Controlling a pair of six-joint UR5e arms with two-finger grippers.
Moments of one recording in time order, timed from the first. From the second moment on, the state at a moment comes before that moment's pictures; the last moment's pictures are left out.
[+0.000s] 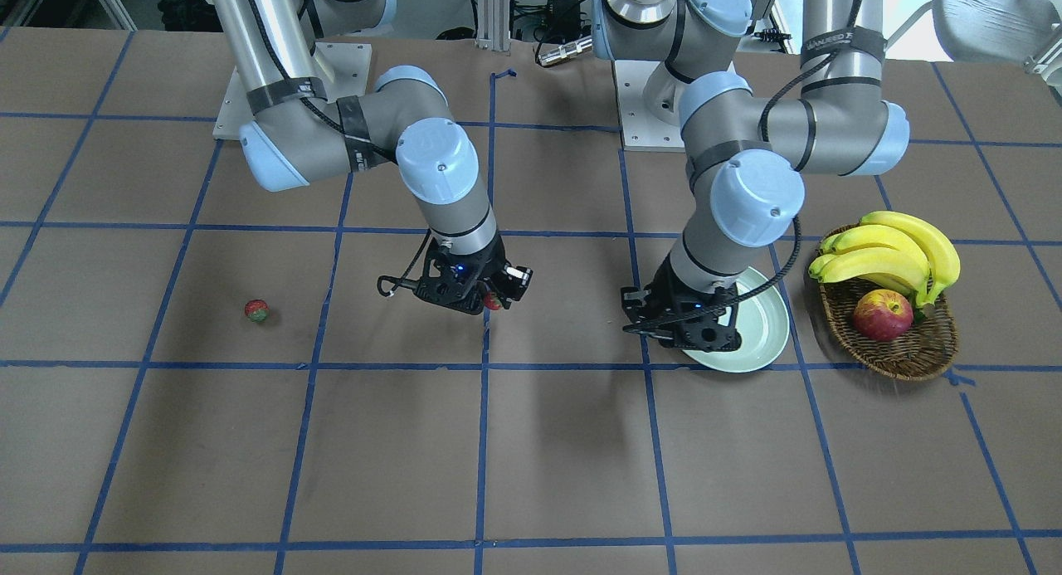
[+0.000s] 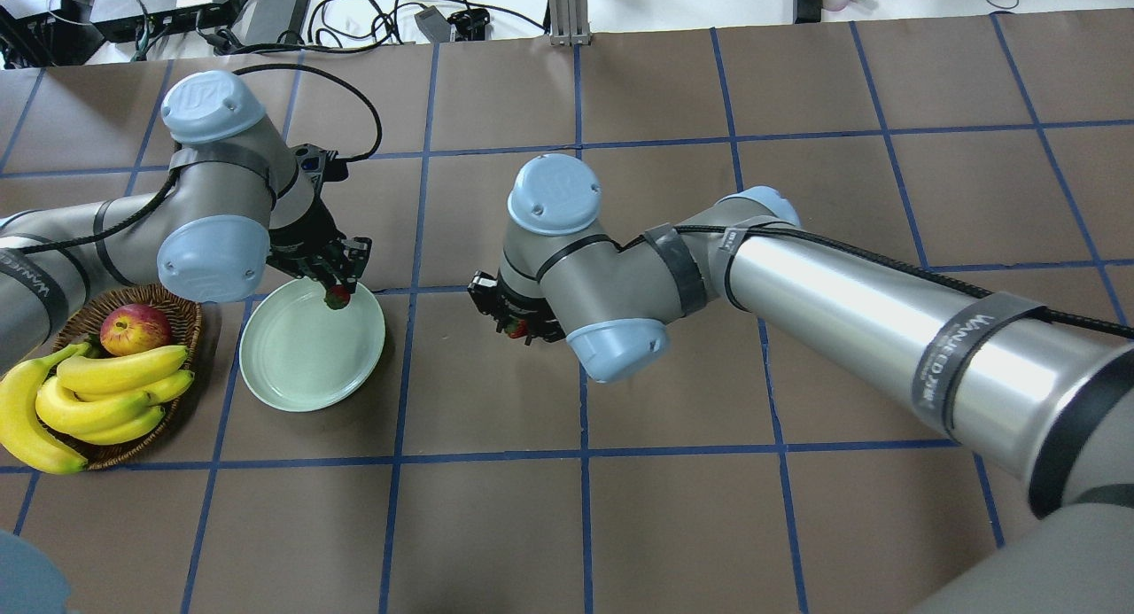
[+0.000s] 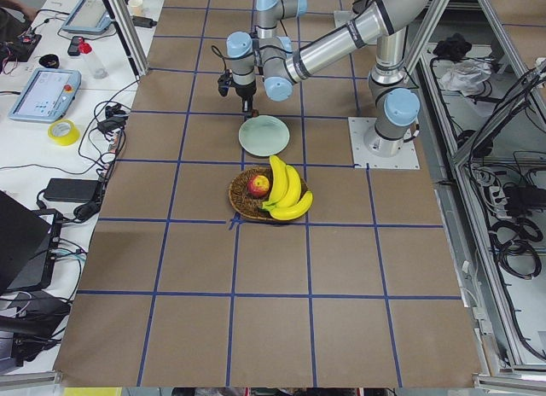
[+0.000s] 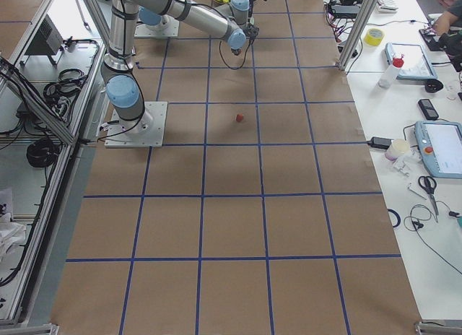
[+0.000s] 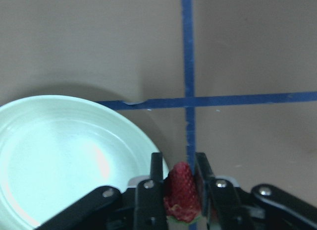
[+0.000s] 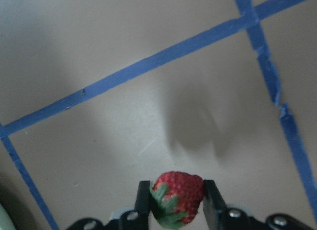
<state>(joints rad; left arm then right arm) -1.42 -1.85 -1.93 -1.01 1.60 0.18 2.07 -1.08 1.76 -2.36 -1.35 0.91</state>
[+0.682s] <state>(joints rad) -1.37 -1.86 -1.98 -0.92 1.63 0.20 2.10 -1.05 1.74 -2.36 -1.37 0.88</state>
